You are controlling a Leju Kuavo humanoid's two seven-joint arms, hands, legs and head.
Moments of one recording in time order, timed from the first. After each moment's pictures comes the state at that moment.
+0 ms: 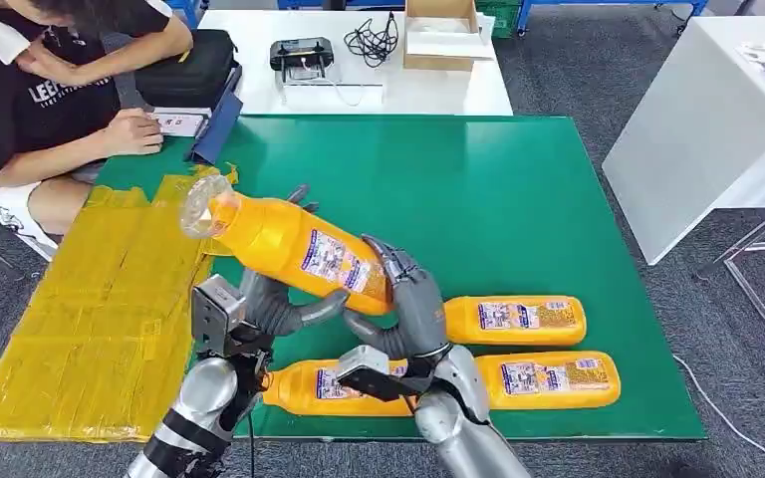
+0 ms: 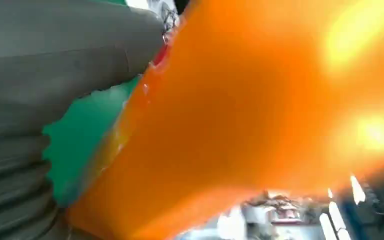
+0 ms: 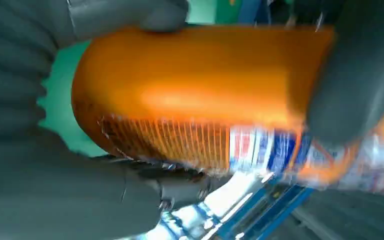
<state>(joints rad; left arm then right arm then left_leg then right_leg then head) -0.19 -0.08 -0.37 -1.53 0.02 0.08 -0.45 -0.30 0.24 0.59 -1.08 0.62 -0.54 -0.47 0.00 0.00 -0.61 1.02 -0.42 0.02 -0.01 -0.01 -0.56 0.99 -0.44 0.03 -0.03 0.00</state>
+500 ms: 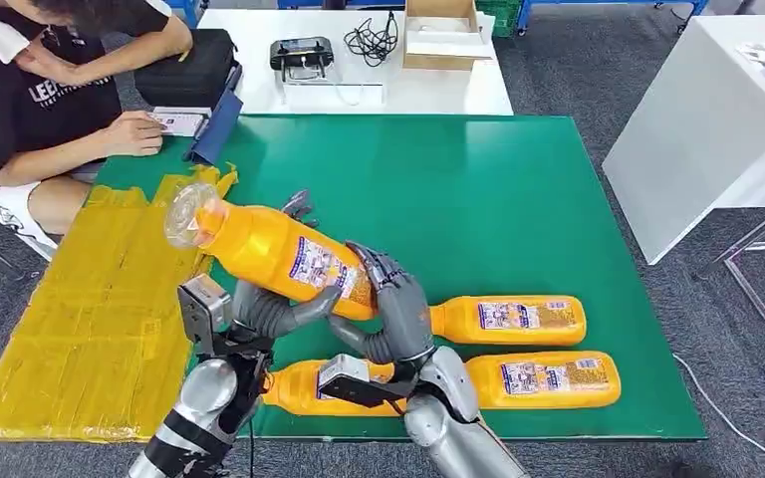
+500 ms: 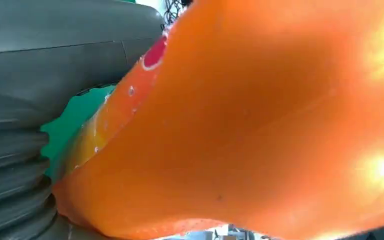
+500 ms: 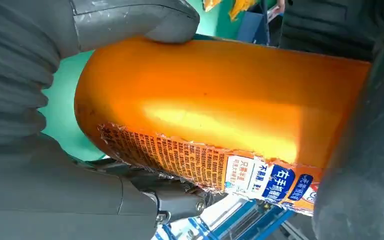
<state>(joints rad) -0.18 -0.08 -0.38 -1.52 0.10 0.07 -0.48 -0.34 0.24 0.69 -1.01 0.61 -0.53 -0.46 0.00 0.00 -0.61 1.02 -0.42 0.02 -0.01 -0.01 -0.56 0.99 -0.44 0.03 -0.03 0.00</state>
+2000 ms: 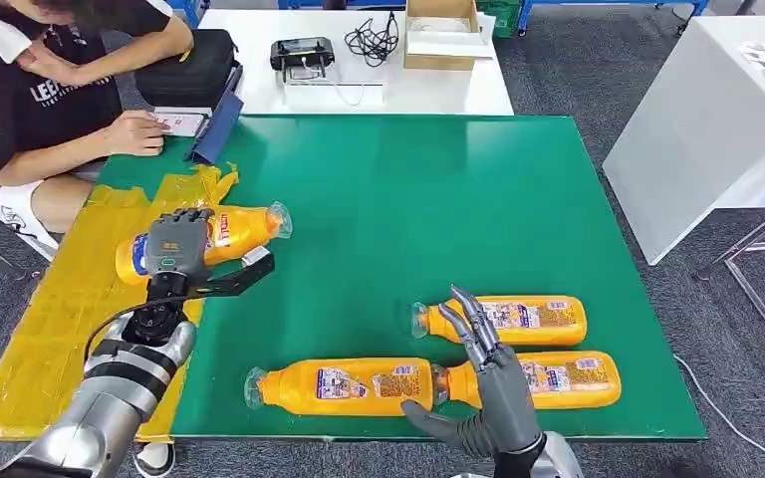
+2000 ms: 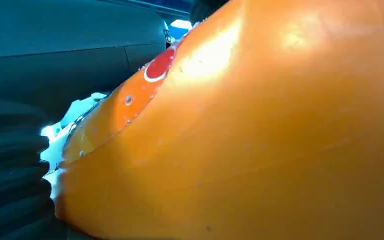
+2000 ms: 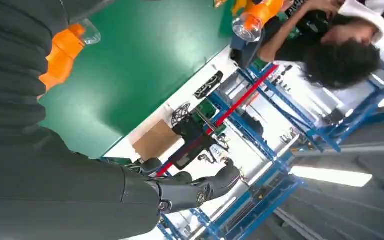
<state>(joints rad) -0.46 0.12 -0.16 -0.96 -1.51 0.38 0.21 0.15 -0.01 0.46 -1.77 0.63 -0.25 -0.49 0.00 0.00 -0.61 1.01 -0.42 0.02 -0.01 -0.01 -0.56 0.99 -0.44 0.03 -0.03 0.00</state>
